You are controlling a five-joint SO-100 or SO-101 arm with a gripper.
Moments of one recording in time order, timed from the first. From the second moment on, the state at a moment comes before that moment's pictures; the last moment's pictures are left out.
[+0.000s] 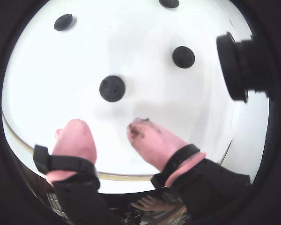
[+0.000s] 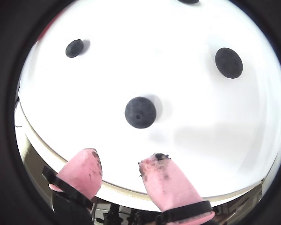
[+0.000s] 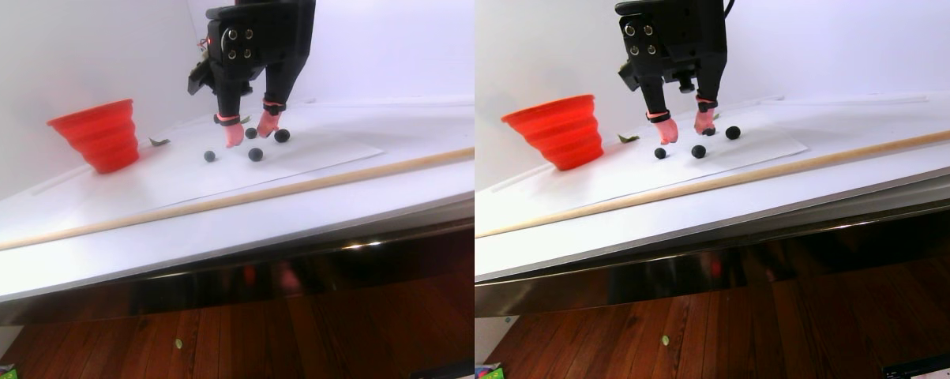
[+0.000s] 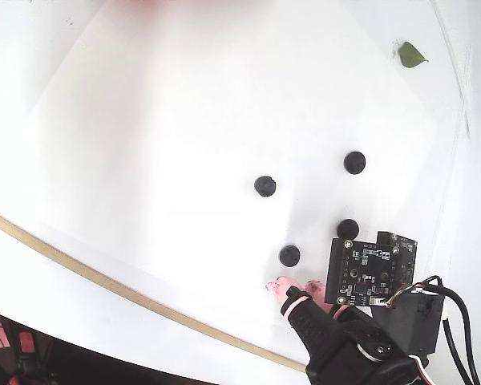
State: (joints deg) arm 12.1 119.2 144.1 6.2 -118.1
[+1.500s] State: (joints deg) arm 12.1 105.9 137.5 -2.9 -118.1
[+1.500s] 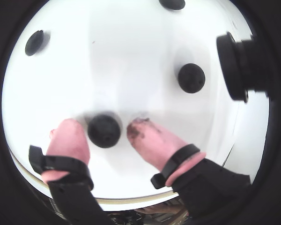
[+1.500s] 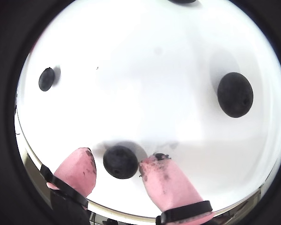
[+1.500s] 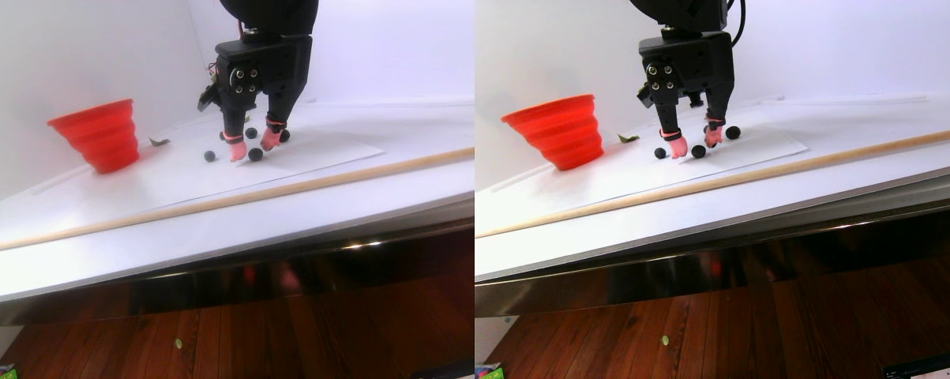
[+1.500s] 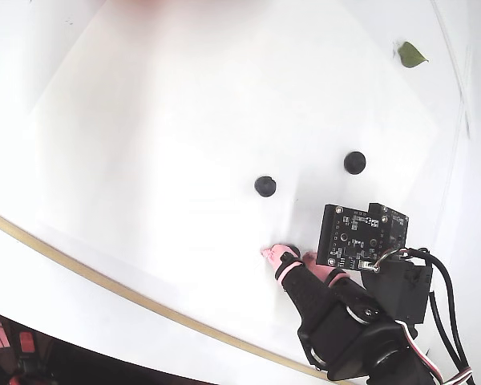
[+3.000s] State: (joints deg) arm 11.3 103.0 136.1 -2.8 -118.7
